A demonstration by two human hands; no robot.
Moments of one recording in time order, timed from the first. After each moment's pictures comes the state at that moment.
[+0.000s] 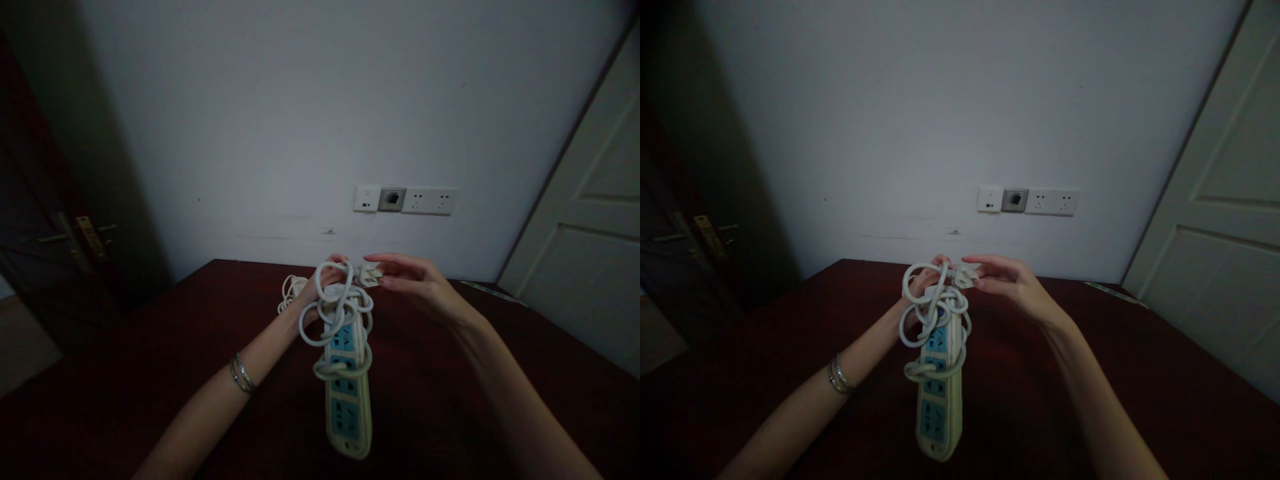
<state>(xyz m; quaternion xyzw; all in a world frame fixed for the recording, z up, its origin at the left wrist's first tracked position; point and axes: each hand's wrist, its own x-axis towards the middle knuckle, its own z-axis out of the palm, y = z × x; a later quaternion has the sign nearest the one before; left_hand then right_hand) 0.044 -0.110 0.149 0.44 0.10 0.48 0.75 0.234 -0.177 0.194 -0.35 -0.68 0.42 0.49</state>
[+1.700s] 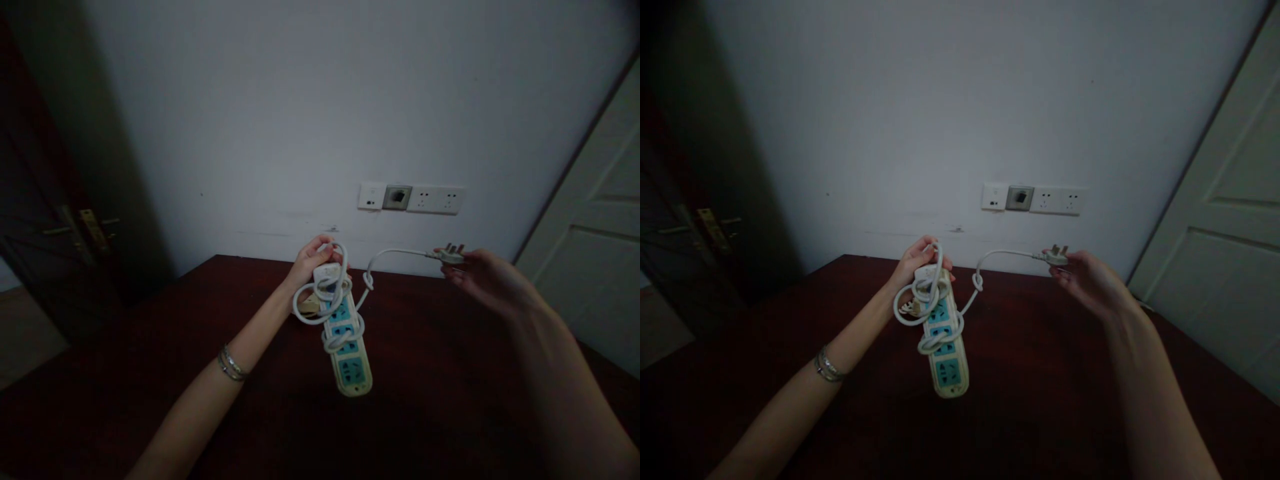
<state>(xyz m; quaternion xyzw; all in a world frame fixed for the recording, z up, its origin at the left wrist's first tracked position) 0.027 -0.104 0.178 0.54 0.09 0.51 0.66 0.330 -0.157 0.190 -0.46 -0.34 0.49 0.66</state>
